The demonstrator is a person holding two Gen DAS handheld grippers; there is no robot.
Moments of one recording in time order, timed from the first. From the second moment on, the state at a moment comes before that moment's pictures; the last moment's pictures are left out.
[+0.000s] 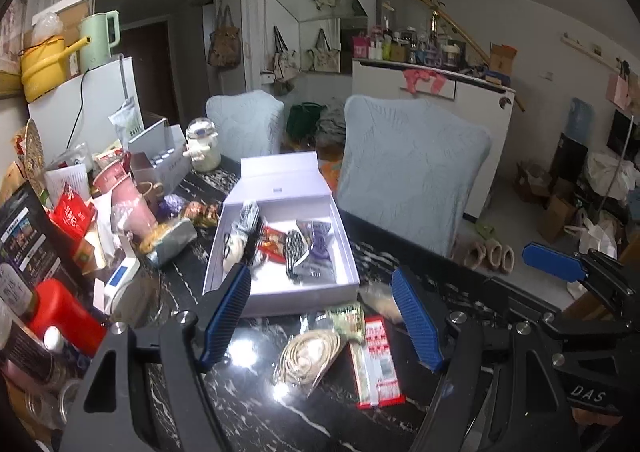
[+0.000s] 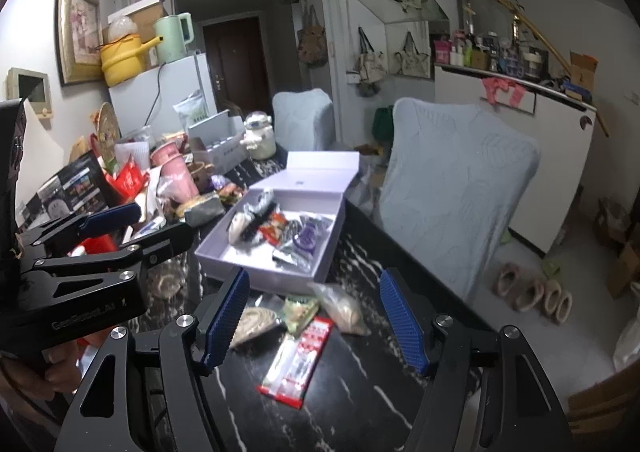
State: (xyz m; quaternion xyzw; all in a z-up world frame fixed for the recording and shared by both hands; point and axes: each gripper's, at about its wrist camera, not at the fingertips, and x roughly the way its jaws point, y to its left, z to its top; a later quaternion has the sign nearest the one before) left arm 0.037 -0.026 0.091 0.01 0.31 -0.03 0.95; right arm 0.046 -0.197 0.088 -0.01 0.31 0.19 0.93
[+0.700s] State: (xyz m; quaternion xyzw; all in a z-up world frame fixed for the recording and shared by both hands) left arm 0.039 -0.015 0.004 0.02 0.38 -0.06 0.92; right arm 0.048 -0.182 -0.007 0.01 0.40 0.17 0.90
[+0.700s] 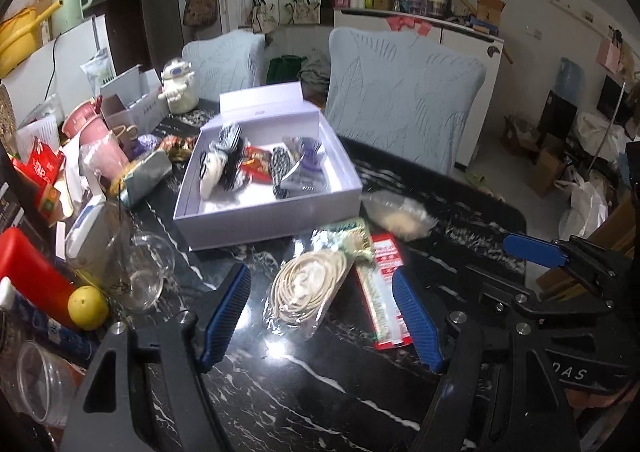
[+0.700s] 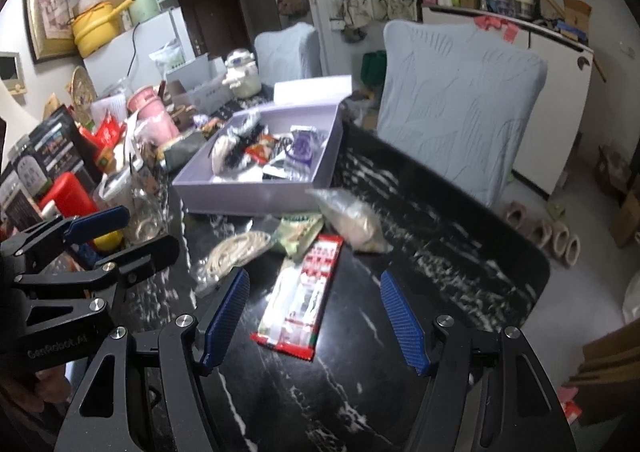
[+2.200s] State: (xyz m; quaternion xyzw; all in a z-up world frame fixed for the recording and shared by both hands) left arm 0.104 -0.003 -0.089 0.02 0.47 -0.10 0.88; right arm 0.094 -0.168 -0.076 0.01 0.46 0.18 0.87
